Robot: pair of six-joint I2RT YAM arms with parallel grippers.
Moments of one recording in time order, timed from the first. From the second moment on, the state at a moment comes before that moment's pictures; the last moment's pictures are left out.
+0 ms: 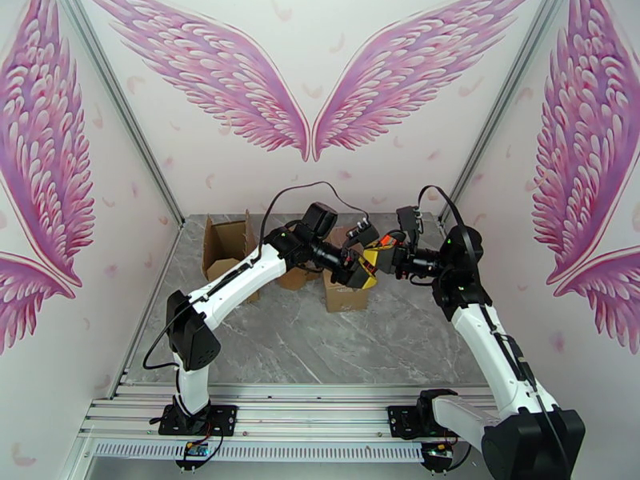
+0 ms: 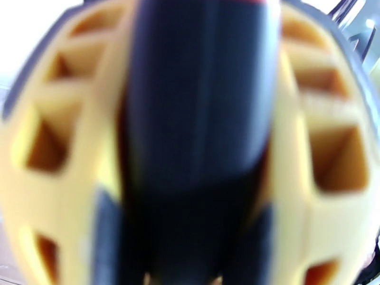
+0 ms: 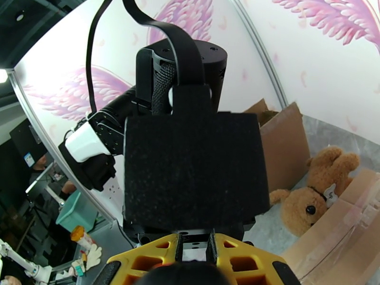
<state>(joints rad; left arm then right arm) -0.79 1.93 1.95 -0.66 1.01 0.04 0.04 1.12 0.99 0.14 -1.27 0.48</state>
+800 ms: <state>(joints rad) -0.71 1.77 1.67 -0.39 0.71 -0.16 0.04 1.10 1.02 -0.06 -1.02 0.26</state>
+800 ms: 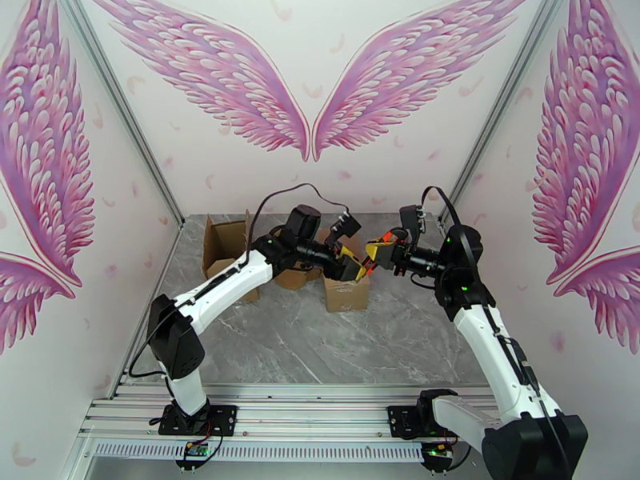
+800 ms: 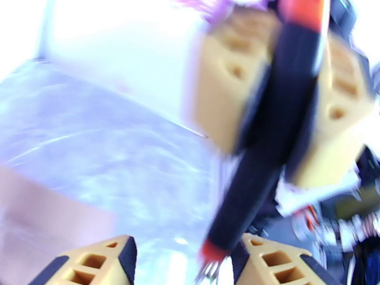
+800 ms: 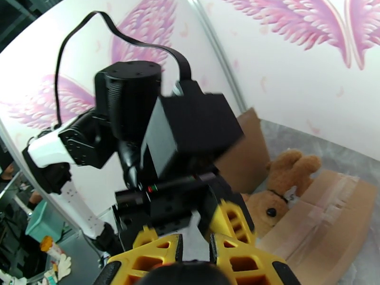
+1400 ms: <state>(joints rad) -0.68 1.76 1.48 -0.34 0.26 -0.57 0.12 1.28 1.05 -0.32 -0.12 0.06</state>
